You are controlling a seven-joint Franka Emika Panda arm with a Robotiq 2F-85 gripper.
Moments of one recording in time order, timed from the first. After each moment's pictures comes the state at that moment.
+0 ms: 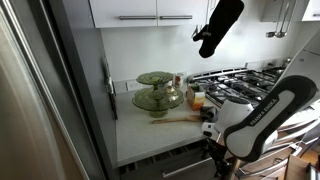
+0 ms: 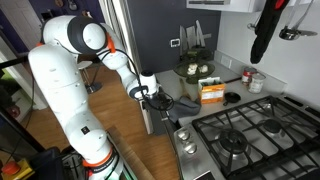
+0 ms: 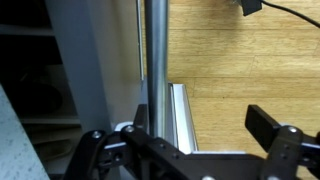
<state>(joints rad) 0.10 0.09 0.27 -2.71 0.56 2.94 -1.35</state>
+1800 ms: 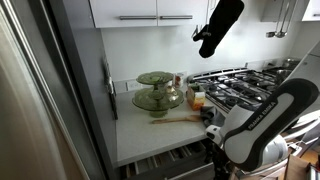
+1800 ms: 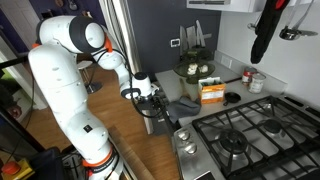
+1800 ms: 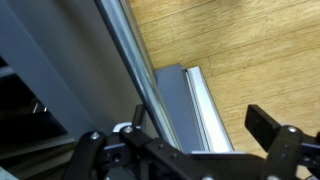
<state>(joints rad) 0.19 0.09 0.31 -2.74 0.90 3.05 -1.26</state>
